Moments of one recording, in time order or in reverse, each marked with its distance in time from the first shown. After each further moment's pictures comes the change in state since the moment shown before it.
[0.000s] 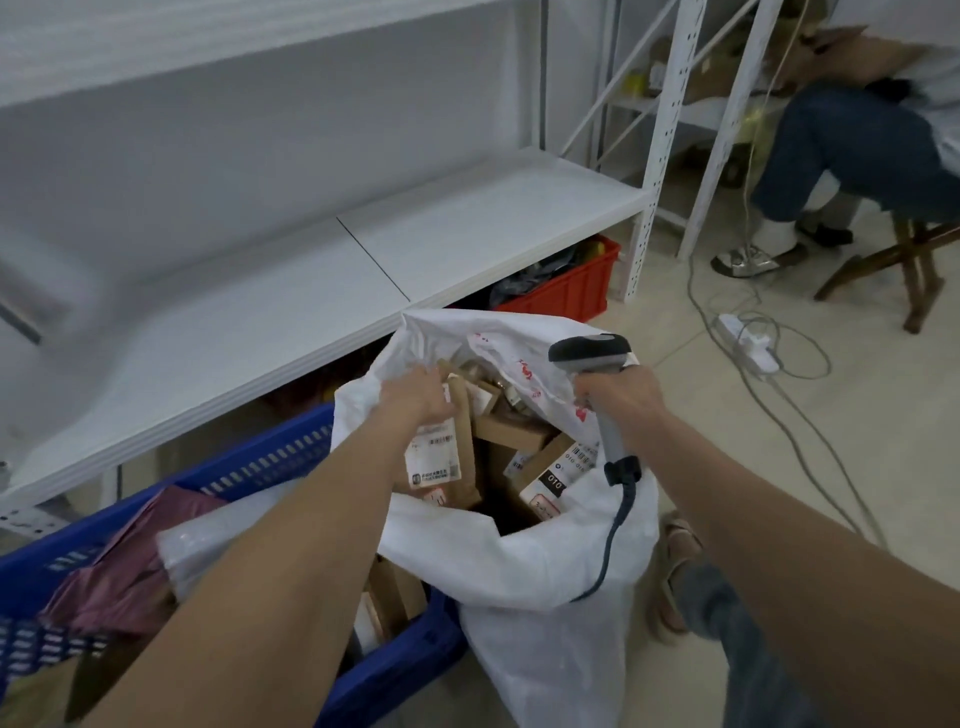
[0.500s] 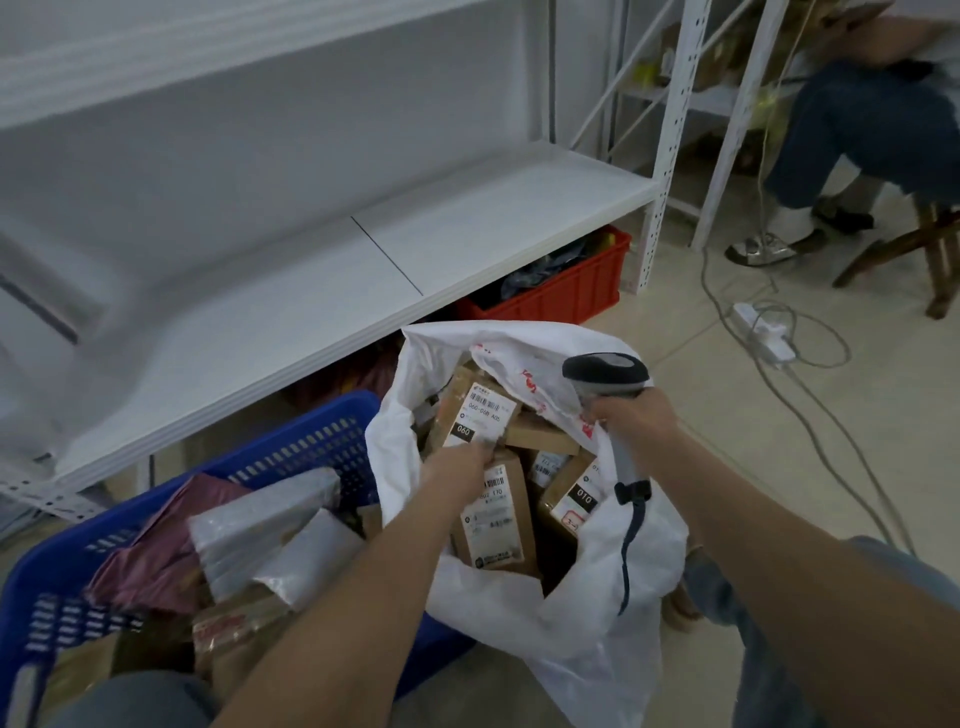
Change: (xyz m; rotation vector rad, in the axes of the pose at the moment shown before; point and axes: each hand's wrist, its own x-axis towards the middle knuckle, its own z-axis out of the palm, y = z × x) left_hand -0.068 0.028 0.087 0.094 -0.115 0.088; right_hand -0.017 0.043 0.000 0.066 -0.065 -0.008
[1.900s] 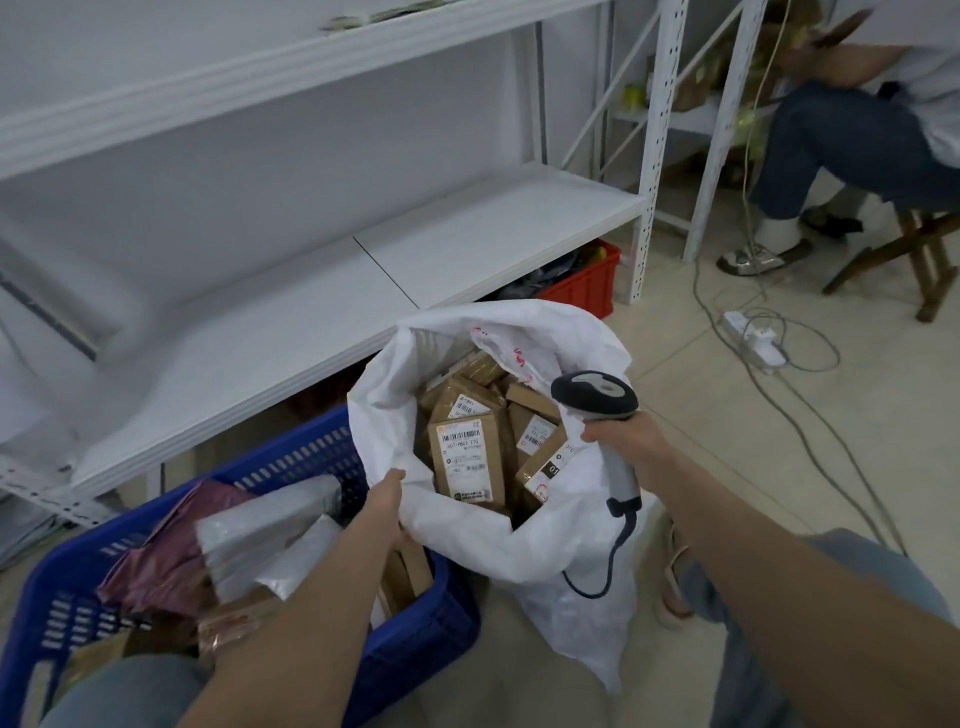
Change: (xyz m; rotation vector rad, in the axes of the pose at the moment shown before) left_hand -0.040 -0.052 0.027 -1.844 0.057 -0.808; right_hand 0.005 0.035 -0.026 0.074 -0.139 -0.028
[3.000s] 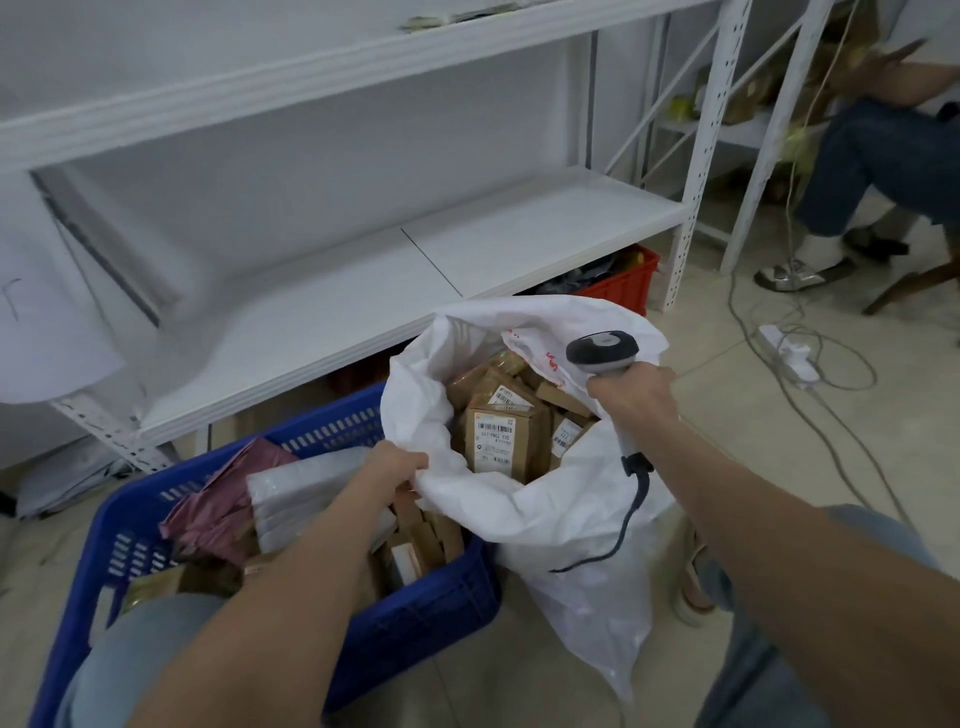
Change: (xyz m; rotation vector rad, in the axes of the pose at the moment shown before) left_hand -0.050 0.020 -0.052 0.554 0.093 0.272; right_hand -0.053 -0.053 0.048 -0.455 0.262 -0.107
